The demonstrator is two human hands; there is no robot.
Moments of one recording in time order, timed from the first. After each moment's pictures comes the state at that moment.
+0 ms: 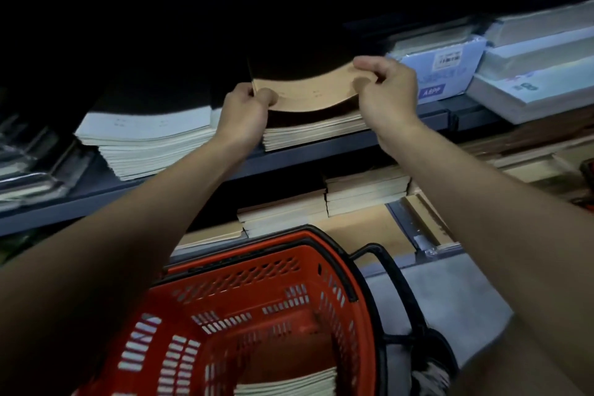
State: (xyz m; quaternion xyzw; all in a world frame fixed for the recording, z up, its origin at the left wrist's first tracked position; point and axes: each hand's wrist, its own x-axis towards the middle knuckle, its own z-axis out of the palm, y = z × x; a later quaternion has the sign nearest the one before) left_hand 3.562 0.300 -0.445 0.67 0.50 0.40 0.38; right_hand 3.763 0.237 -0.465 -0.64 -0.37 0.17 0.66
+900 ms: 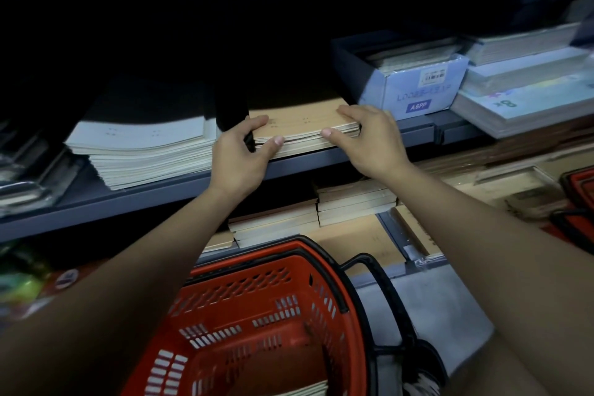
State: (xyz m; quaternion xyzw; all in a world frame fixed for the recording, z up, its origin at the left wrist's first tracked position) left_hand 3.544 0.286 -0.494 0.75 0.44 0.41 0.26; right_hand 3.775 0.217 -0.504 -0.71 -0.56 0.03 0.42
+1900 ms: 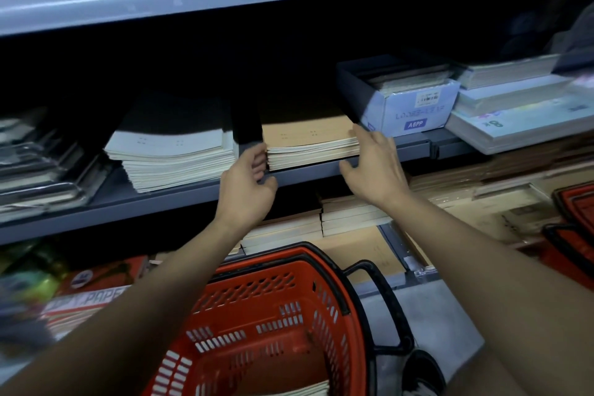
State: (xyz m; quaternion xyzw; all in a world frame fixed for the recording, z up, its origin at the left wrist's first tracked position) left_hand 3.517 0.243 -0.499 0.74 0.44 0.41 0.32; right_hand 3.752 0.185 -0.498 -0.76 -0.56 0.01 0.34
